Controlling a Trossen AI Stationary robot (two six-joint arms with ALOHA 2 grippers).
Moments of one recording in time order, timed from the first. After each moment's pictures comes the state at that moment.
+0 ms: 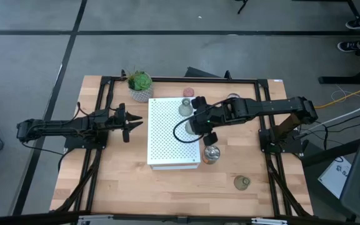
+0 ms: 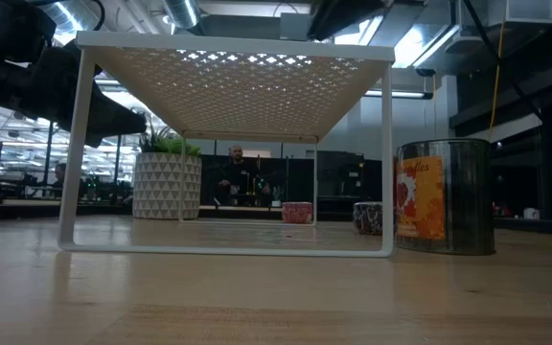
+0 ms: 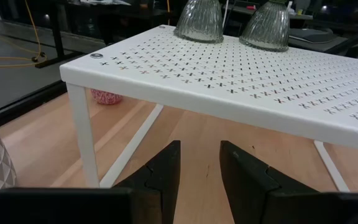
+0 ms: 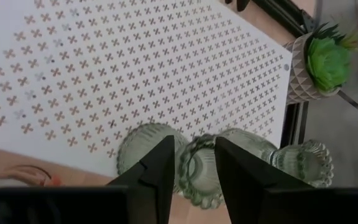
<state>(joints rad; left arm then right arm) 0.17 0.28 0.01 0.09 -0.11 -0.17 0.12 1.62 1.60 -0.89 0.24 -0.45</state>
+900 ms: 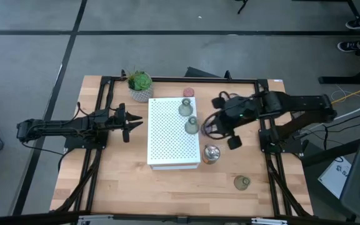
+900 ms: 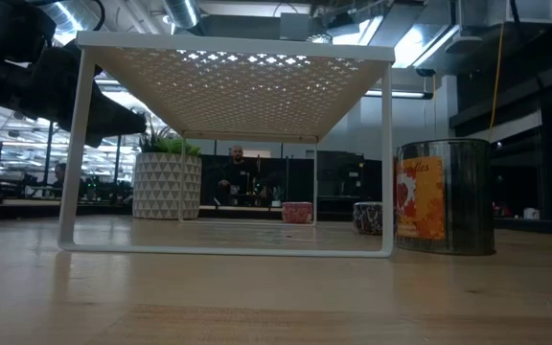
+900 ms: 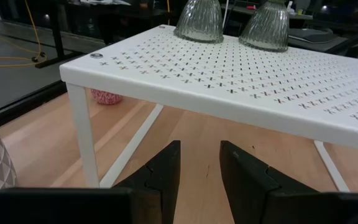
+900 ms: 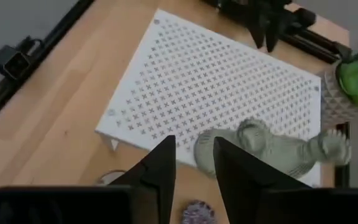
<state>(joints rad) 0.17 0.28 0.01 0.10 -0.11 -0.17 0.16 1.35 1.54 -0.97 0.01 -0.28</state>
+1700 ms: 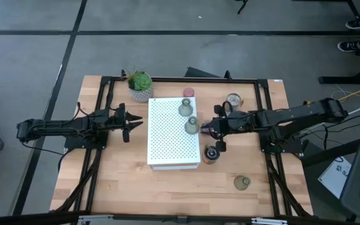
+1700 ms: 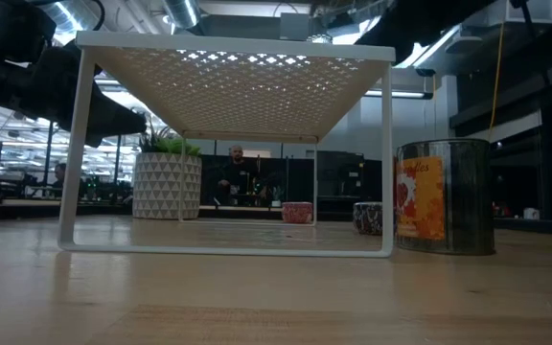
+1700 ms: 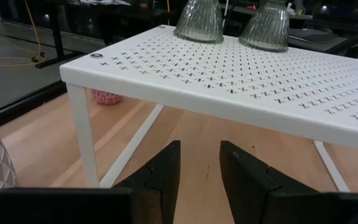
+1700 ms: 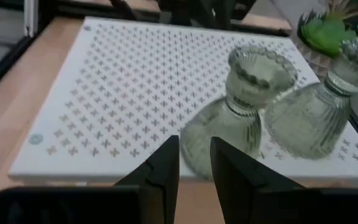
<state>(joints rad) 0.17 0.28 0.01 0.09 -0.11 -0.17 0.16 1.18 0.82 -0.14 0.16 -0.04</state>
